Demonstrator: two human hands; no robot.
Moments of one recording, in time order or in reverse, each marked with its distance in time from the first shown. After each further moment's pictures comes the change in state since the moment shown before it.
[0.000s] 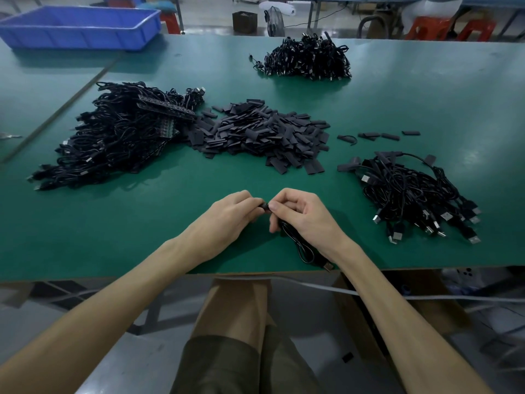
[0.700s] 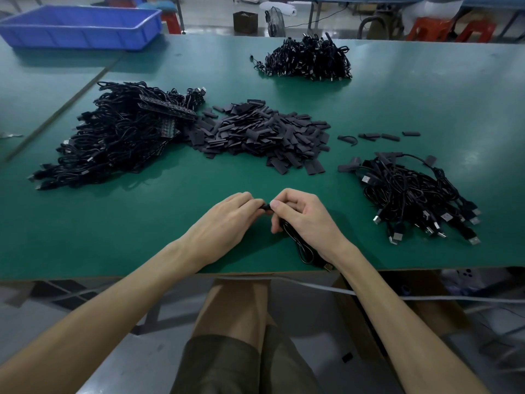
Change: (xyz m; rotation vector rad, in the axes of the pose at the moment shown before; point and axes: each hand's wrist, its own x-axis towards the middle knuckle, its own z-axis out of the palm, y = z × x) left_hand -0.002 0.011 0.001 0.158 0.039 0.064; right_hand -0.003 0.000 0.003 -0.060 0.056 -0.003
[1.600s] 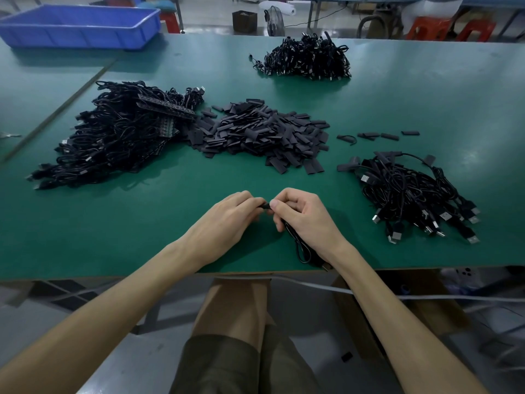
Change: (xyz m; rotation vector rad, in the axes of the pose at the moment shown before) left_hand -0.001 -0.004 0.006 -0.075 -0.001 -0.035; right_hand 0.001 0.002 0.001 -0.011 0.049 -0.003
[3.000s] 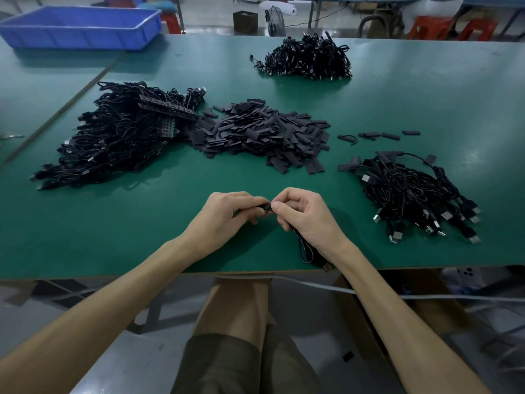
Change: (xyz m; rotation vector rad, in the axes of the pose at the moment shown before) left_hand 0.003 -0.009 -0.003 -0.316 0.070 -0.087; right_hand -0.002 -0.005 -0.002 0.034 -0.017 0.000
